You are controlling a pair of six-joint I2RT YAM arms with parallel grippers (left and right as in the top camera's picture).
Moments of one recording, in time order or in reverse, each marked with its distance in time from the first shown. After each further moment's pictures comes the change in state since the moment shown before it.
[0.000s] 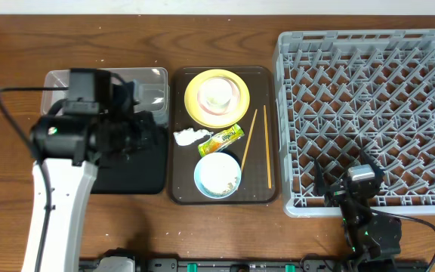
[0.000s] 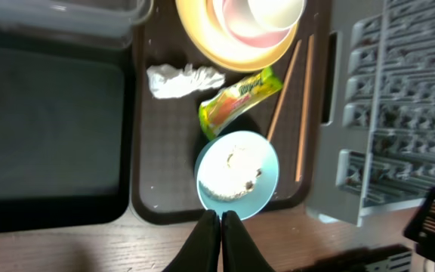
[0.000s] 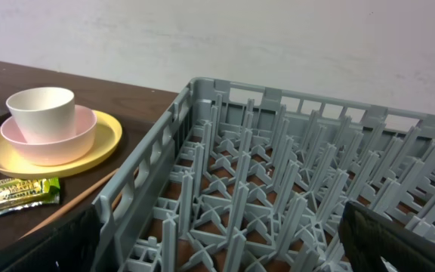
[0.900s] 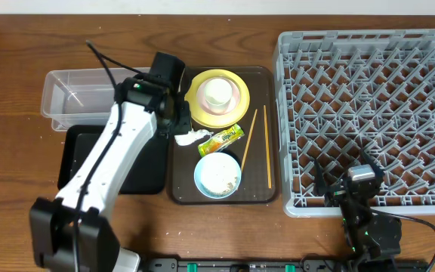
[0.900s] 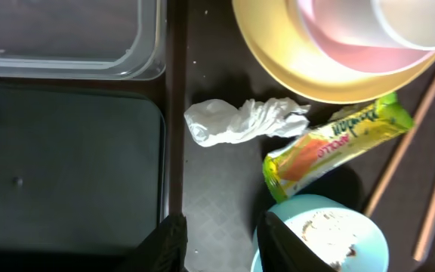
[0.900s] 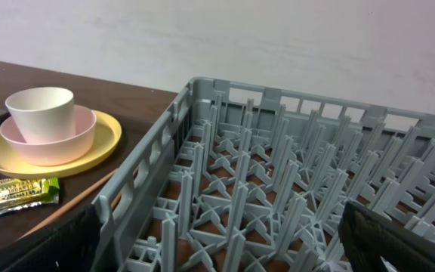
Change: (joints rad) left arm -0.220 0.357 -0.003 0.191 -0.348 -0.115; right arm 0.000 0.000 0.000 0.000 0.003 0.000
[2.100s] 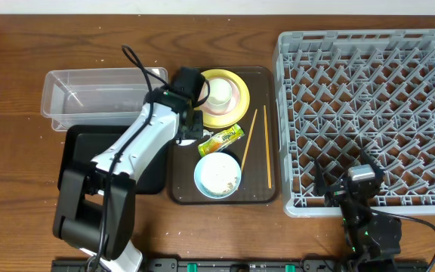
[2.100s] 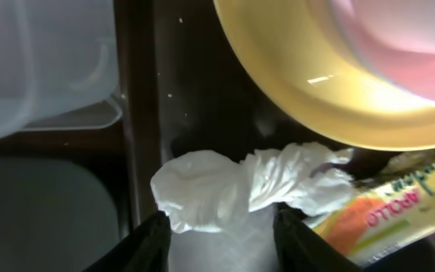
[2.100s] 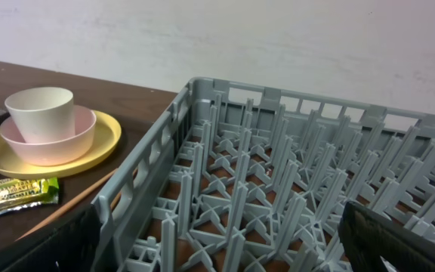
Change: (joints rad) left arm -0.066 0.136 -0.159 0.289 -0.093 0.019; right arm 0.000 0.000 0.000 0.000 0.000 0.000
